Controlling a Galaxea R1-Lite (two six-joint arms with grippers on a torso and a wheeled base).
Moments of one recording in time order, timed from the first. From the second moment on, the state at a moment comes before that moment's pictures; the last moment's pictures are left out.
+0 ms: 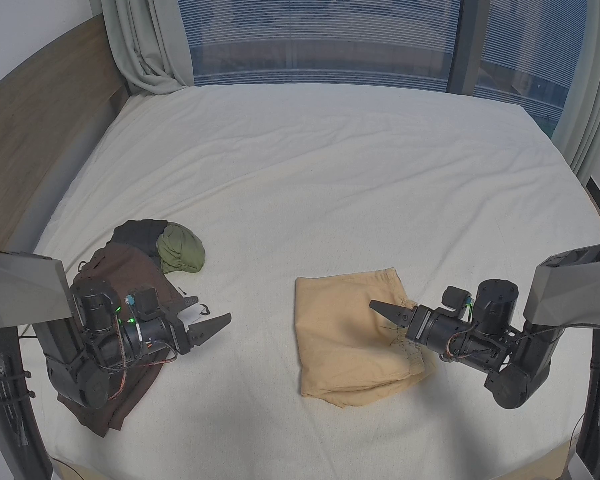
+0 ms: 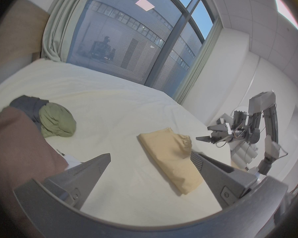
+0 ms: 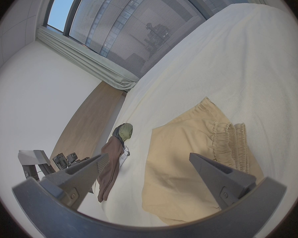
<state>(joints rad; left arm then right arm) -0.15 2.22 -0.43 -1.55 -0.62 -0.13 0.40 2.27 -0.49 -1.54 0.29 0.70</state>
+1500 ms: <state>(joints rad) -0.11 2.22 -0.30 -1.54 -0.70 0.07 0.24 2.47 -0.44 -1.52 0.29 0.38</state>
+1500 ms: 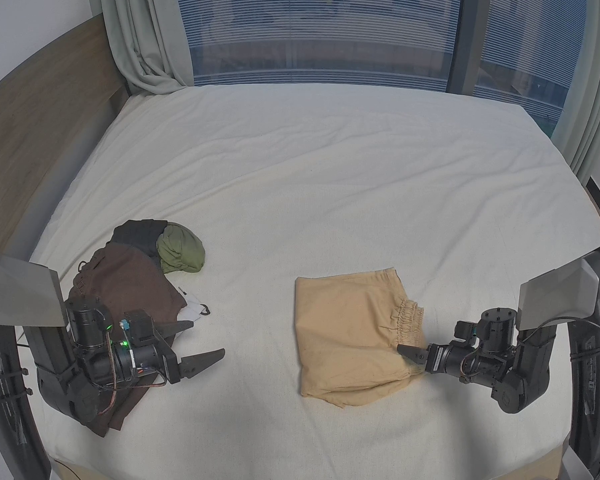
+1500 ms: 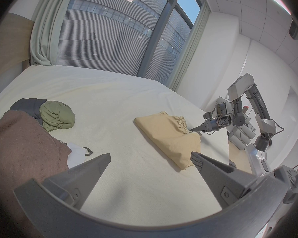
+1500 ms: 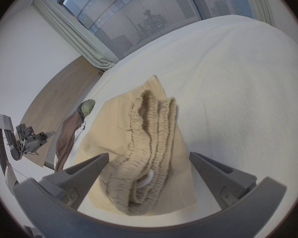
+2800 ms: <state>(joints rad) -0.11 2.22 -0.30 -1.53 -0.70 0.07 0.34 2.51 -0.45 -1.54 0.35 0.61</state>
